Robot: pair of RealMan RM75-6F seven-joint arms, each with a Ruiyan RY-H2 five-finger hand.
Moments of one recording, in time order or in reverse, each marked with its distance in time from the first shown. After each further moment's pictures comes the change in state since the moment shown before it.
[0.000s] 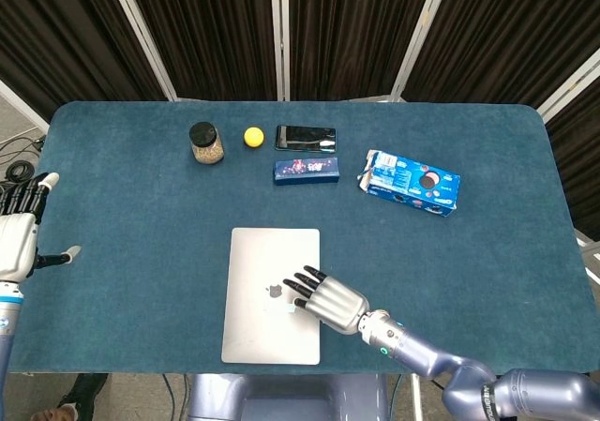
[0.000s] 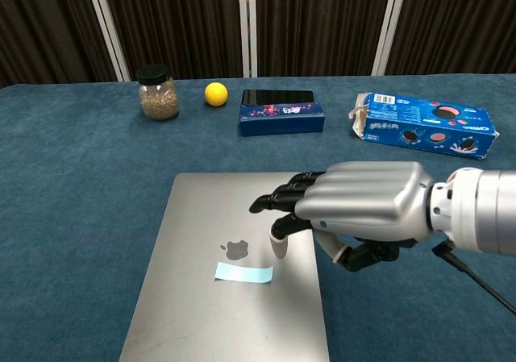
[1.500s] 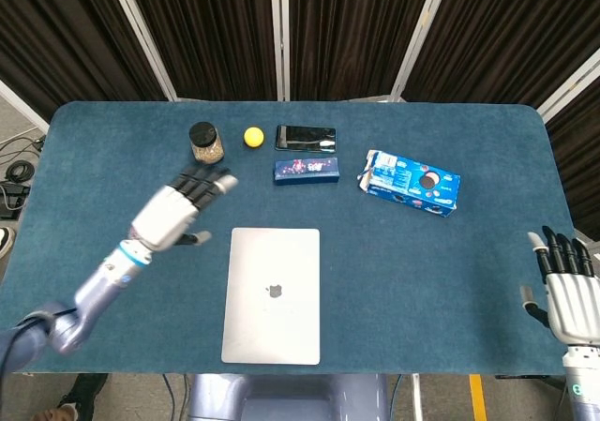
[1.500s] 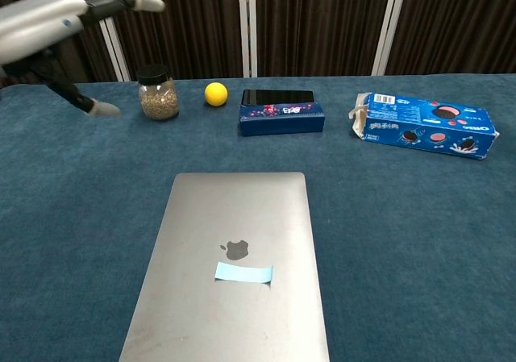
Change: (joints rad) left arm -0.395 -0.402 0.110 0.584 0.426 -0.020 -0.277; right arm -0.661 0.337 0.007 0.081 -0.017 0.791 0.310
